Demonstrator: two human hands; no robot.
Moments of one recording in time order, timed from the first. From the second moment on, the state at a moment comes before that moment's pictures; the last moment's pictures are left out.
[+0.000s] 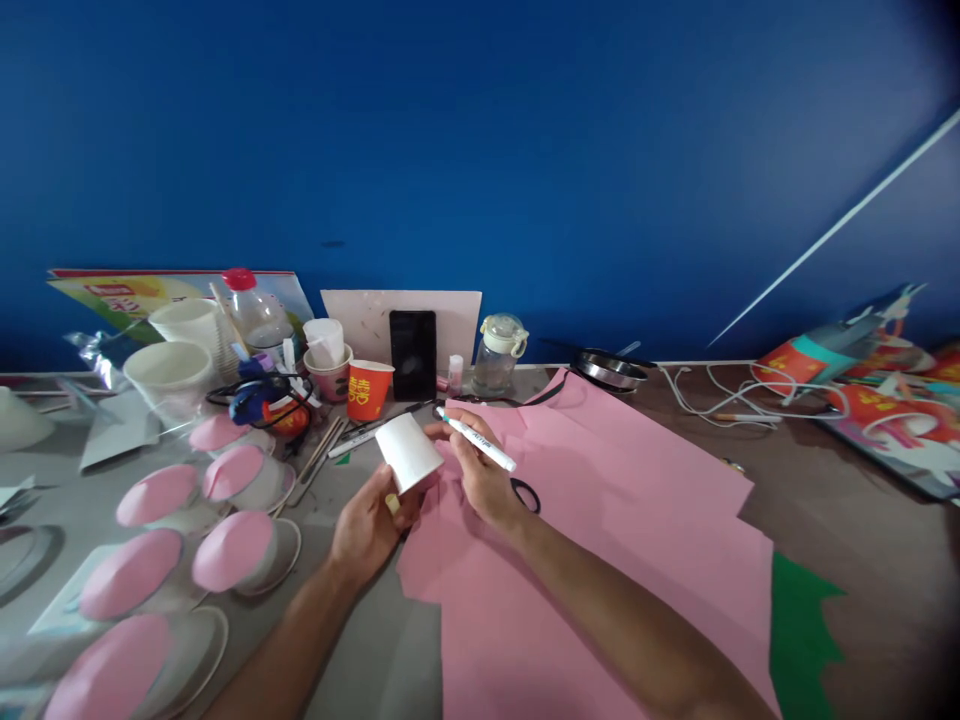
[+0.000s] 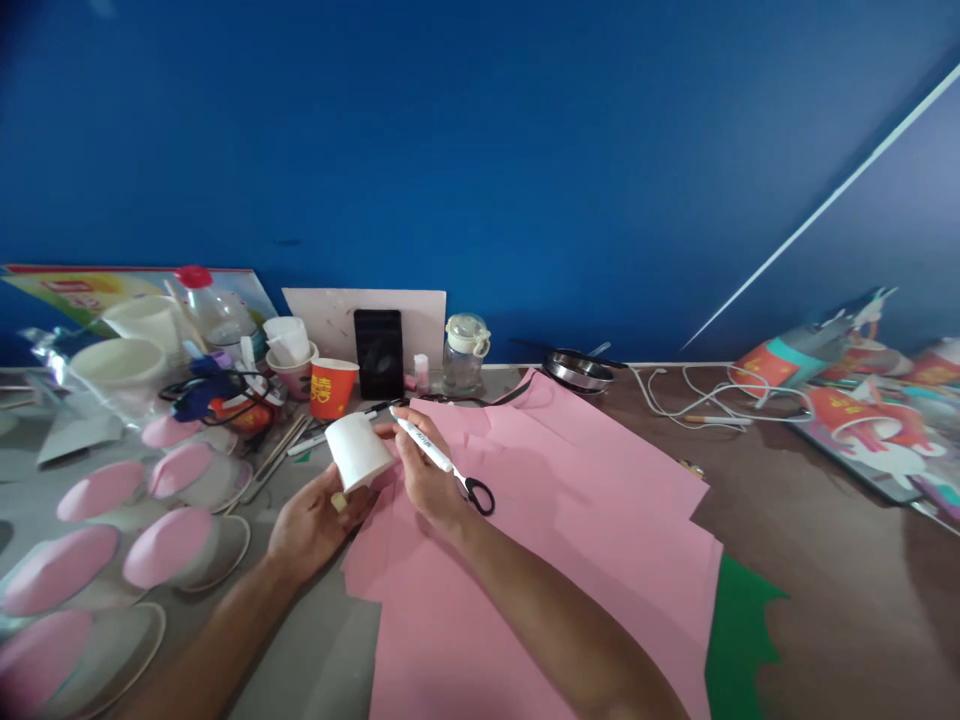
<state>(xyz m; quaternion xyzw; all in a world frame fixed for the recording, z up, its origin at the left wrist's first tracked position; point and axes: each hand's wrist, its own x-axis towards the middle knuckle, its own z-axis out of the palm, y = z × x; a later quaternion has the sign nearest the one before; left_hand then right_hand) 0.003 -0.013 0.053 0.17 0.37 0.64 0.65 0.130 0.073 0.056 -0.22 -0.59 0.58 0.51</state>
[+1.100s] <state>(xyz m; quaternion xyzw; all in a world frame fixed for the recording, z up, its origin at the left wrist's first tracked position) 0.006 -0.010 0.040 0.29 0.47 0.64 0.54 0.137 0.068 0.065 -0.24 -0.64 0.50 0.53</state>
